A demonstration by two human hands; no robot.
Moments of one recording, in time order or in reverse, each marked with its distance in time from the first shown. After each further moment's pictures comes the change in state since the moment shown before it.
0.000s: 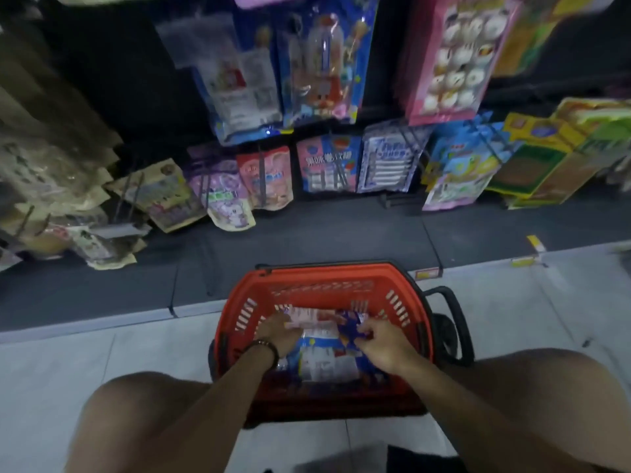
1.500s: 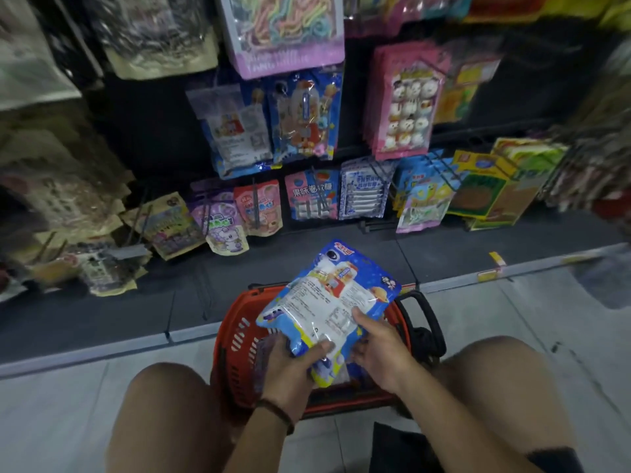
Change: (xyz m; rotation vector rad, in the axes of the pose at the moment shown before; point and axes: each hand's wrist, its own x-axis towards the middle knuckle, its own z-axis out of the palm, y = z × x) left_hand -0.157 0.039 0.031 -1.320 -0.149 0.295; right_hand -0.081 -0.014 -0.007 1.259 -0.054 -0.018
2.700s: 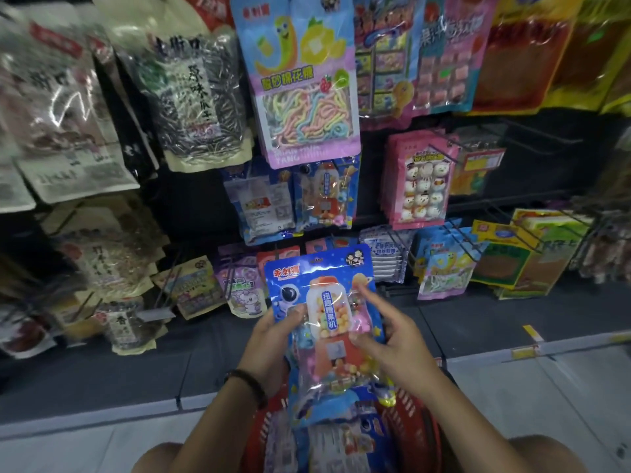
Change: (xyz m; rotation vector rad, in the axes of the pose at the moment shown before) left_hand 0.040 0.165 0.041 0.192 -0.034 0.197; right_hand -0.001 -0.129 0.043 -0.671 -0.223 -0.759
